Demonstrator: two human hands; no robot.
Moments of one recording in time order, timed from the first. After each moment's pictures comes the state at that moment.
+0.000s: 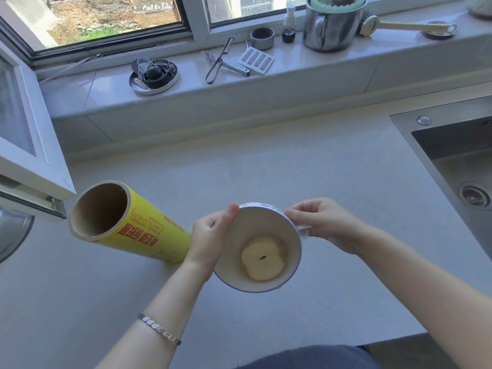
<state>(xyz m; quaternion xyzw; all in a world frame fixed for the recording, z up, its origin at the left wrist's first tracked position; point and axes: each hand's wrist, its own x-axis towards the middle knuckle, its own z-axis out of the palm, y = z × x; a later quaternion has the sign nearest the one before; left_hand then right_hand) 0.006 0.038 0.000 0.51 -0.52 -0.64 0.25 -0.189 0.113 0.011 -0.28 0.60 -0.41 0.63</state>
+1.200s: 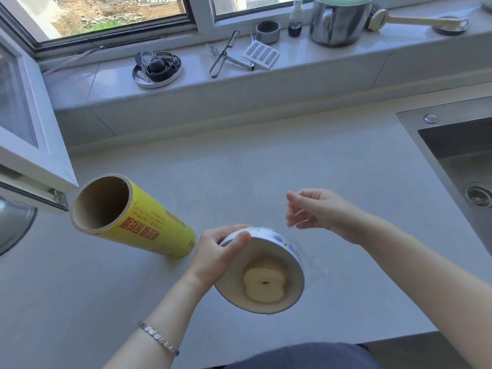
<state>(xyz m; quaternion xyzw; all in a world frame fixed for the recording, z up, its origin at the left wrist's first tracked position) 0.019 0.058 -0.009 0.43 -0.62 -0.62 0.21 -0.195 0.103 0.014 -0.31 0.62 -0.36 0.62</state>
